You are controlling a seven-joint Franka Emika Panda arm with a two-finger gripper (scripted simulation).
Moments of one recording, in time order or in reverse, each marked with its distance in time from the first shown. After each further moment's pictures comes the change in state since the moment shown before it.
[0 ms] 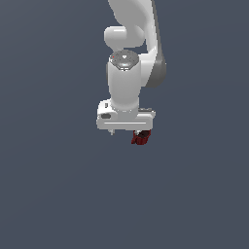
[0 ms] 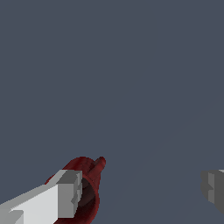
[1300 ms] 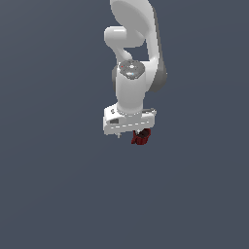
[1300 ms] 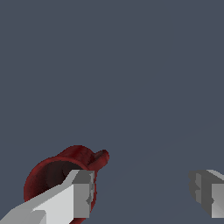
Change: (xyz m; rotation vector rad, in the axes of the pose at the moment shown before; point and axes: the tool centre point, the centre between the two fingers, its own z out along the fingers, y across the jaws) arm -0.016 -0.015 0.029 -0.011 -0.006 -0.218
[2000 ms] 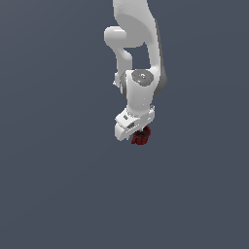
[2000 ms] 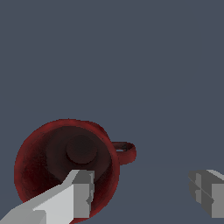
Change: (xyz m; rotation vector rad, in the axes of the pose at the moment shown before) arm -0.025 -0.036 0.042 -0.025 0.004 -0.452
